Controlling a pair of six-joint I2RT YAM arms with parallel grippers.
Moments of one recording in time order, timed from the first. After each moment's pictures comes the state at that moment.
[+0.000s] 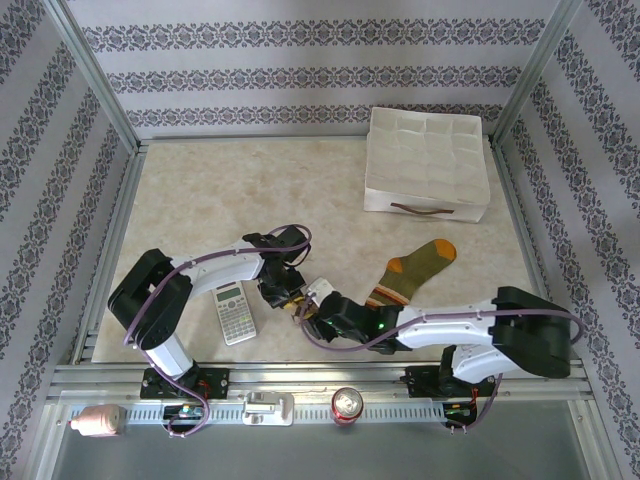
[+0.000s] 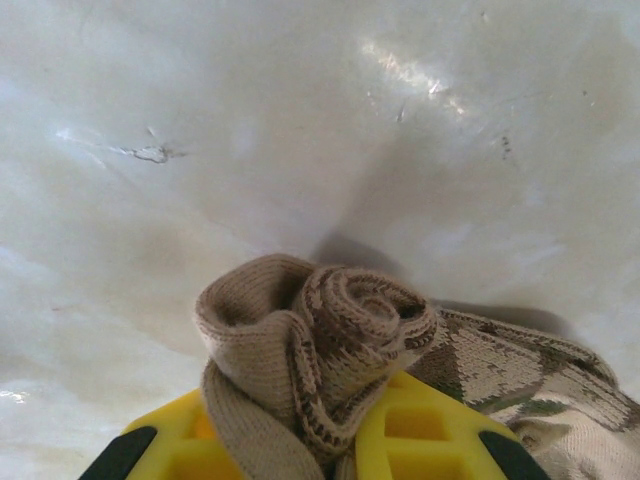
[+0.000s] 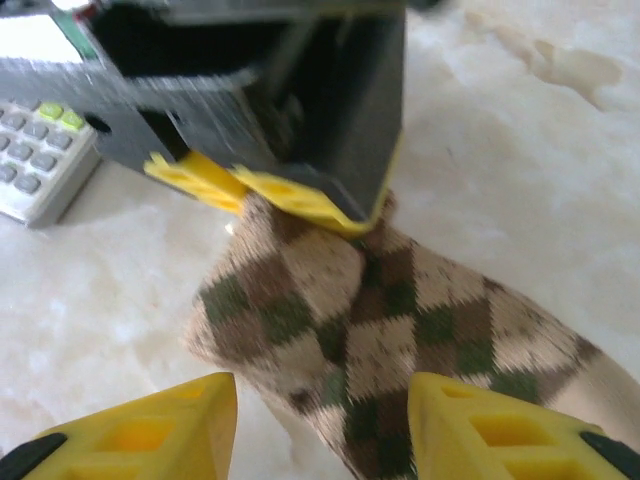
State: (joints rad) left arm -0.71 1.67 1.01 -0.75 0.24 -1.27; right arm 1.23 1.39 0.56 0.05 0.25 0.42
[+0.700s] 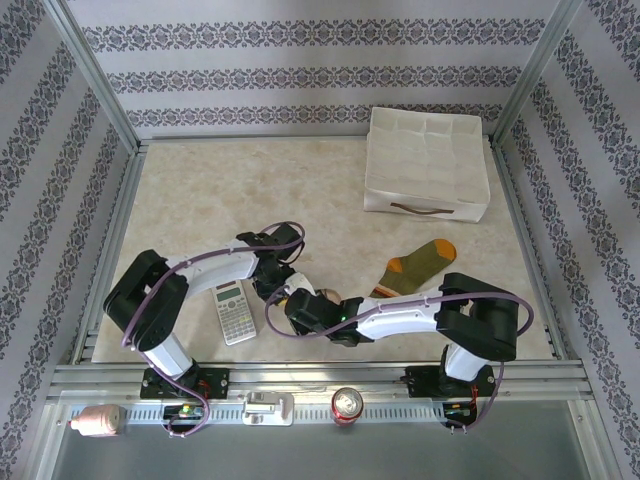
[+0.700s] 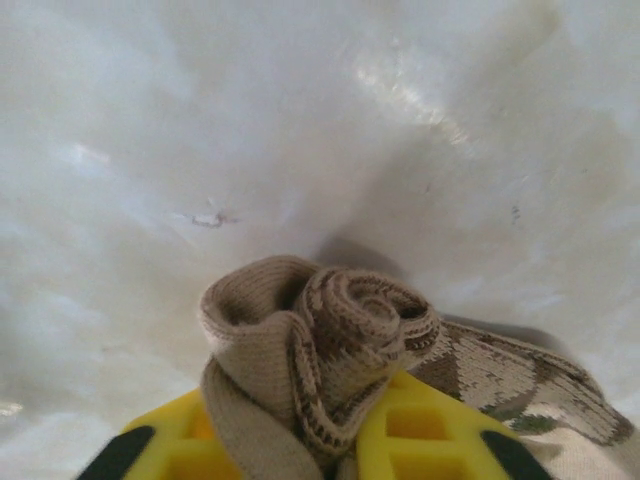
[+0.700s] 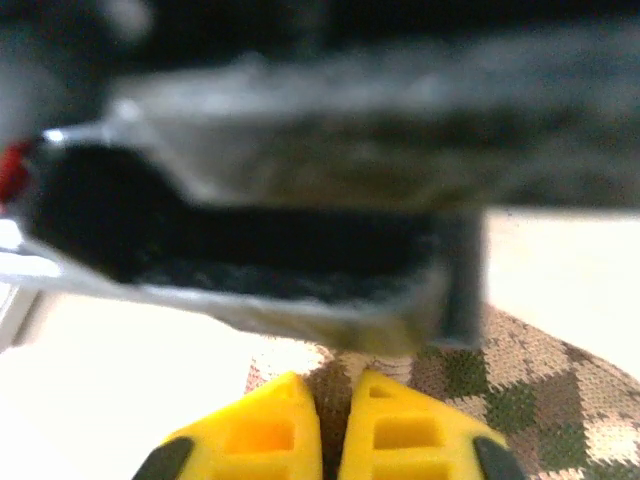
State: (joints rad) left arm -0.68 1.64 0.97 -0.72 0.21 -1.27; right arm 1.24 1.66 0.78 -0.01 0.30 0.52
